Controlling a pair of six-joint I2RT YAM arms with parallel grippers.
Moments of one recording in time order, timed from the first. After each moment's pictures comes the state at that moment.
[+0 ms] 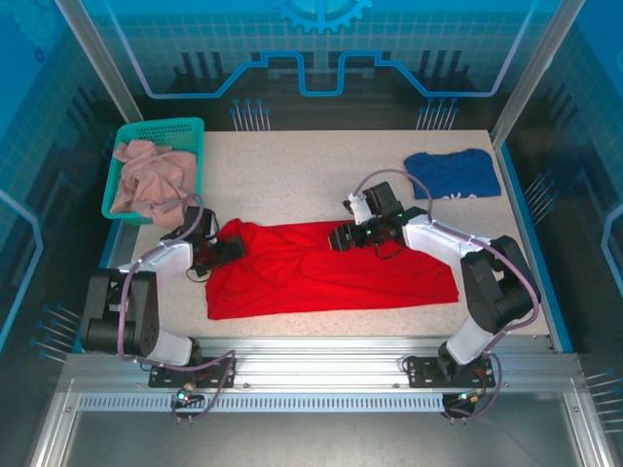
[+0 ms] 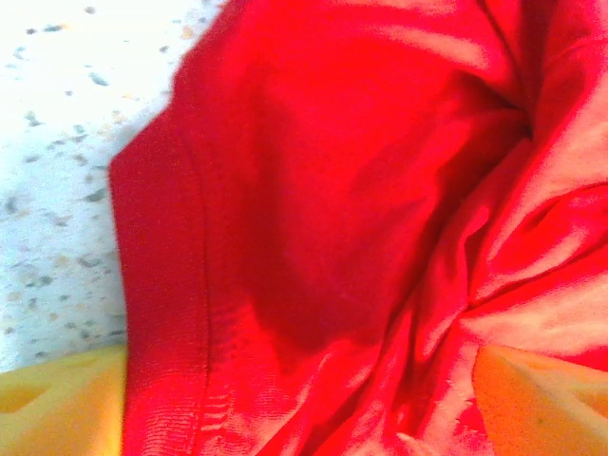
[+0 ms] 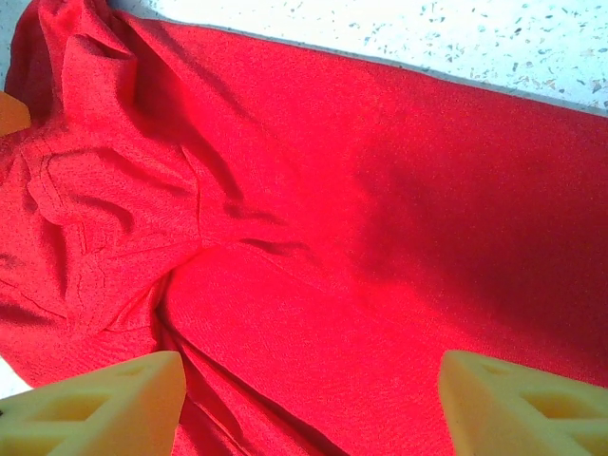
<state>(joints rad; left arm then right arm) -0.02 1.46 0.68 -0.38 0.17 -0.50 0.46 1.65 1.02 -0.36 -0.39 0.22</state>
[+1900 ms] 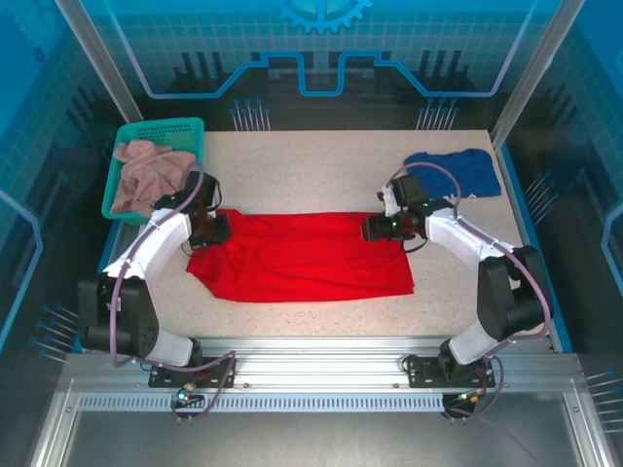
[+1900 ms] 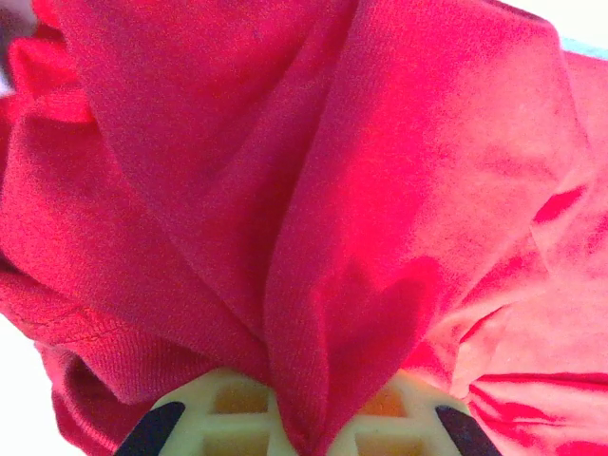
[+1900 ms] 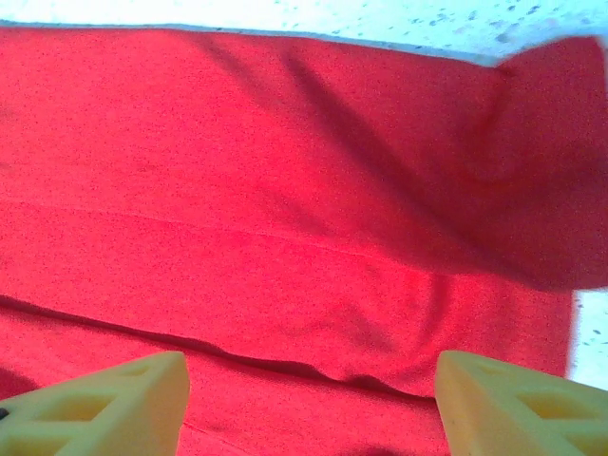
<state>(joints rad) -0.07 1.45 1.10 -0.91 -0.03 -0.39 0.30 1.58 1.06 -0.56 -0.19 0.22</state>
